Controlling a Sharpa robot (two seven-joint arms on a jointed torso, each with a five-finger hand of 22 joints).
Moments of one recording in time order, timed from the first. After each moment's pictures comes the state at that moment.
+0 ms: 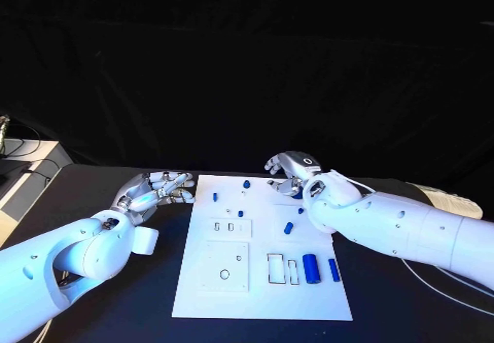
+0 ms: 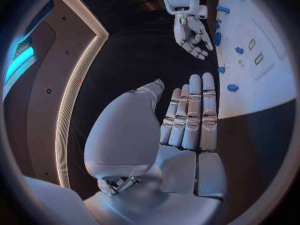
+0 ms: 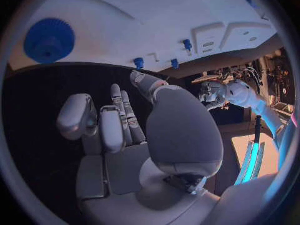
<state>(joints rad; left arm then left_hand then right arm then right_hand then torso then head) 0.99 -0.96 0.29 1.57 -0.19 -0.25 0.32 1.43 -0.16 0.37 0.27 0.05 0.95 0.20 0.21 0.18 1.13 0.14 0.07 0.07 1.14 0.08 0.39 0.44 0.18 1.08 0.18 0.39 0.17 1.31 -0.59 -0.06 1.18 -1.51 -0.59 -0.14 1.31 -0.24 0.52 0.07 0.20 0.94 0.17 0.14 0.31 1.15 0.10 0.10 0.09 1.47 0.02 1.37 1.05 0.09 1.40 0.11 1.18 1.07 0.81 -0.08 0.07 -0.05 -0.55</state>
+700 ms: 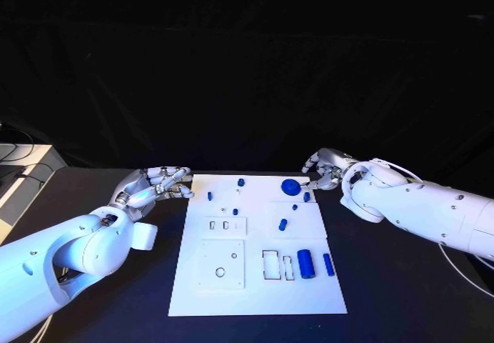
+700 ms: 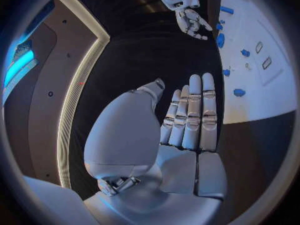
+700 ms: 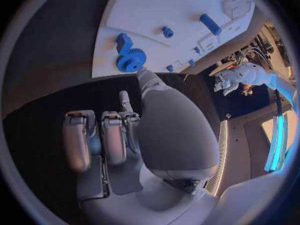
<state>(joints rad) 0.99 -0.96 0.29 1.57 -0.19 -0.25 0.34 1.43 -0.16 0.38 0.26 0.05 0.92 0.19 0.19 0.18 1.13 0.14 0.07 0.07 1.14 0.08 0.39 0.46 0.18 1.08 0.18 0.39 0.18 1.34 -0.74 -0.06 1.20 -1.30 -0.36 -0.17 1.45 -0.22 0.12 0.28 0.23 0.86 0.17 0.21 0.31 1.47 0.07 1.57 1.31 1.47 -0.01 1.55 1.31 0.03 1.47 0.09 1.52 1.31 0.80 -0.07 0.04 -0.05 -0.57</state>
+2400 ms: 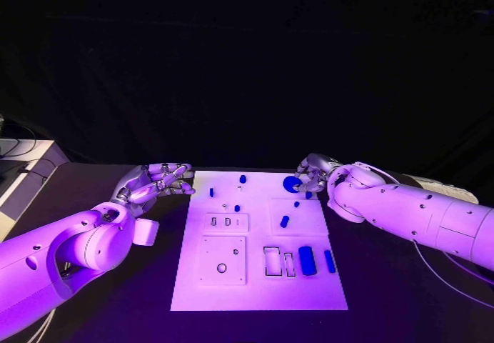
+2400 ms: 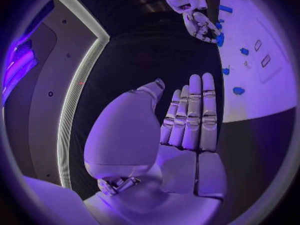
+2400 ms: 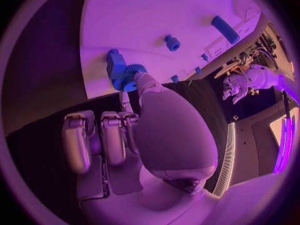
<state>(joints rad) 0.99 -0.96 0.29 1.56 -0.20 -0.25 0.34 1.43 -0.16 0.38 0.26 0.05 0.92 0.20 0.19 0.18 1.13 0.14 0.07 0.07 1.14 0.08 0.39 0.46 0.18 1.08 0.18 0.39 0.18 1.31 -0.61 -0.07 1.08 -1.29 -0.34 -0.22 1.49 -0.18 0.16 0.28 0.34 0.87 0.17 0.25 0.30 1.47 0.08 1.57 1.31 1.47 0.00 1.56 1.31 0.02 1.47 0.10 1.55 1.31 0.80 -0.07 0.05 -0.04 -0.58</state>
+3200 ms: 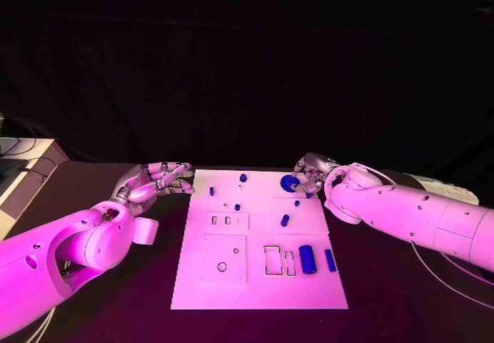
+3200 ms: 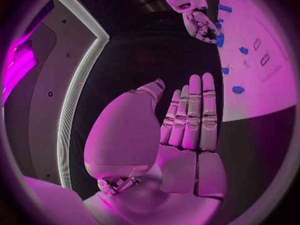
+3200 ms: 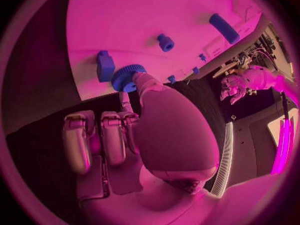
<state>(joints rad) 0.99 -0.96 0.29 1.56 -0.20 -0.25 0.34 1.43 -0.16 0.38 0.26 0.05 0.92 0.20 0.19 0.18 1.13 0.14 0.07 0.07 1.14 0.08 0.39 0.46 0.18 1.08 0.18 0.39 0.18 1.31 -0.61 -0.07 1.11 -1.30 -0.38 -0.22 1.49 -0.18 0.26 0.28 0.37 0.91 0.15 0.26 0.29 1.47 0.08 1.57 1.31 1.47 0.00 1.56 1.31 0.01 1.47 0.10 1.57 1.31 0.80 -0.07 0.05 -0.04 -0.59</state>
